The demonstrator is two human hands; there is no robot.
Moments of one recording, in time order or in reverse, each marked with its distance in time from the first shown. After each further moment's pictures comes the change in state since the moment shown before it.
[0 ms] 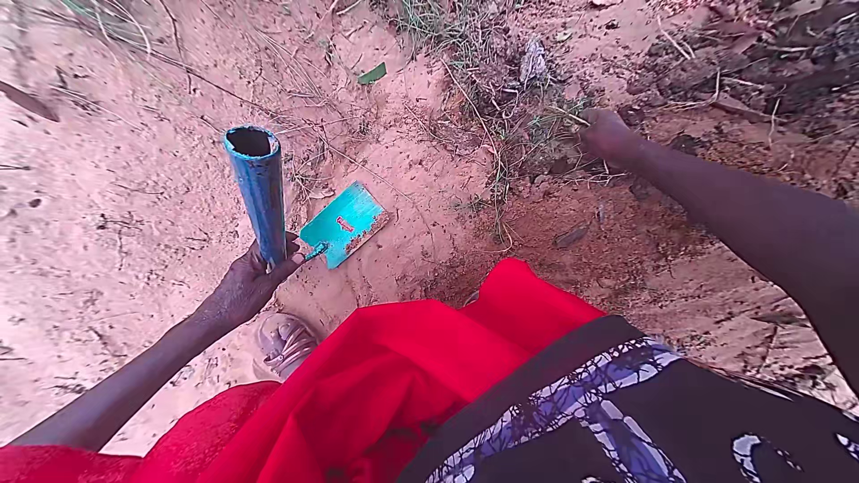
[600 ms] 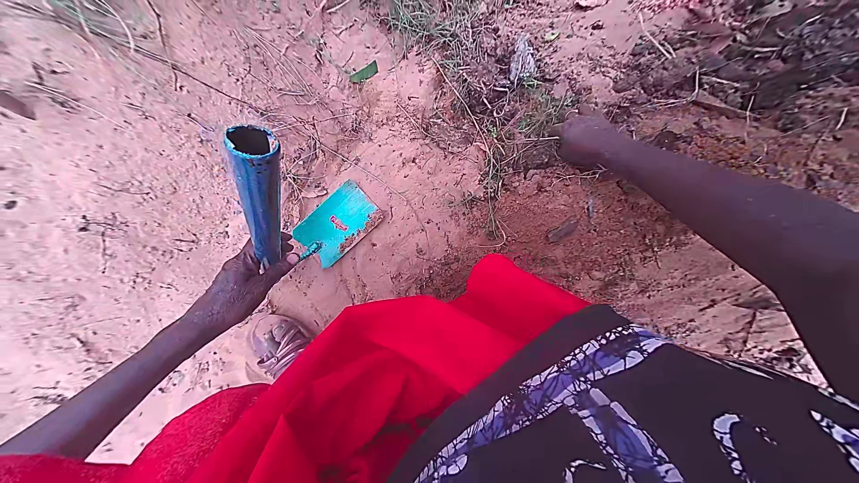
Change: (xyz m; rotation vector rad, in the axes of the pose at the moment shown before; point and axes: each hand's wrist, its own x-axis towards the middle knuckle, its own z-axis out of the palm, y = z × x) left_hand 0.000 -0.001 0.000 0.019 -0.015 0.001; right_hand -0.007 -0.022 0.005 -0.830 -0.147 -0.200
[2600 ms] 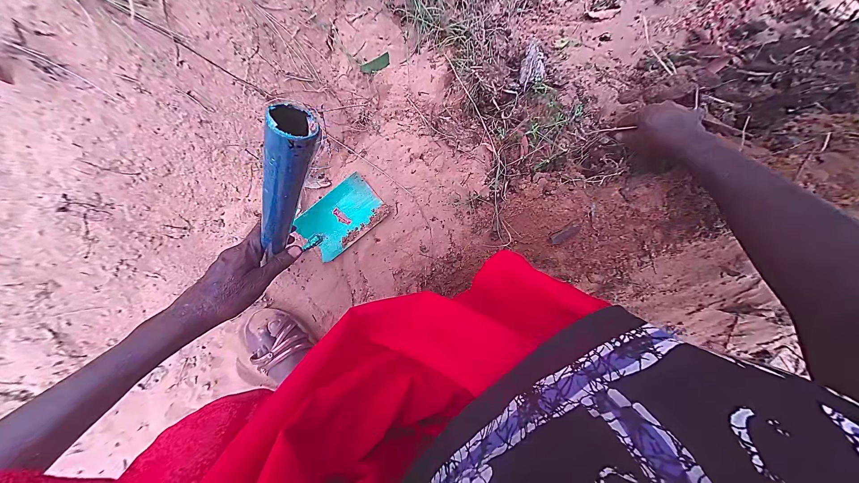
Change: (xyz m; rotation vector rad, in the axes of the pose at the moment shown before) left_hand -0.001 0.008 -0.009 0.082 -0.065 -0.041; right_hand -0.039 0.076 -0.024 0.137 0.133 0.217
